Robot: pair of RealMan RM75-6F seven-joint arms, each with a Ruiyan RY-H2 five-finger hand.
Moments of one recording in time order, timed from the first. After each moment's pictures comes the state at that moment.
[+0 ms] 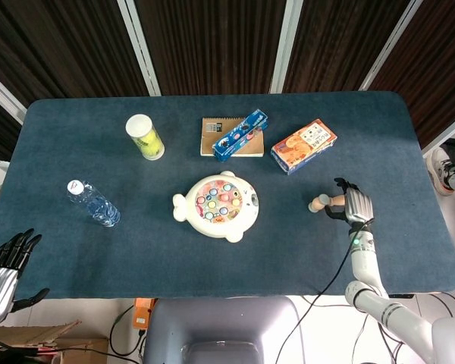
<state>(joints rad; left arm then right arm) -0.07 -1.04 0.03 -1.59 1.63 1.52 -0.05 0.57 -1.74 0.39 -0.89 -0.97 0.85 -0.02</state>
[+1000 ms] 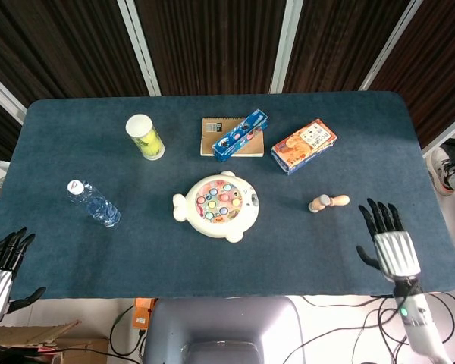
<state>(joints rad) -0.05 -1.07 0.02 -1.58 1.63 1.57 -0.02 0.19 -1.37 0.00 -1.36 -1.53 1.52 -0.16</state>
